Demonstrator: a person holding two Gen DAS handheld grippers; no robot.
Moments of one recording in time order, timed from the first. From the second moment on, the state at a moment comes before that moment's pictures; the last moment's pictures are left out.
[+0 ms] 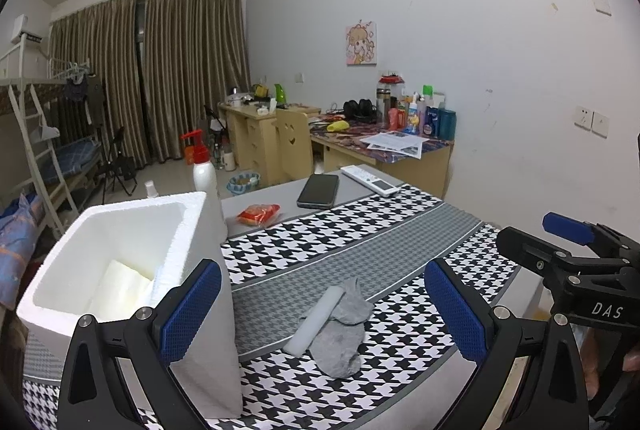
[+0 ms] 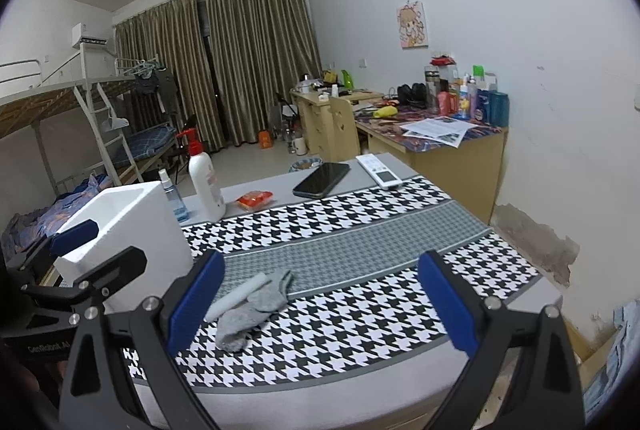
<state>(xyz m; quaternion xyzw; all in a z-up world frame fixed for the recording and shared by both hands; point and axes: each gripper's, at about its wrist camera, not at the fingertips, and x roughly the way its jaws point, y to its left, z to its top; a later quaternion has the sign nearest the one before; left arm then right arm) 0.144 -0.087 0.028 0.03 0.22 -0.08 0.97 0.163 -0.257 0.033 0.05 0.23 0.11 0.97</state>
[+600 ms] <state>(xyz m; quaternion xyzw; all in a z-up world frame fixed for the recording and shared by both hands) 0.162 -0.097 0.010 0.03 0.25 -0.08 0.96 0.176 -0.270 0.019 0.06 0.26 0.11 0.96</state>
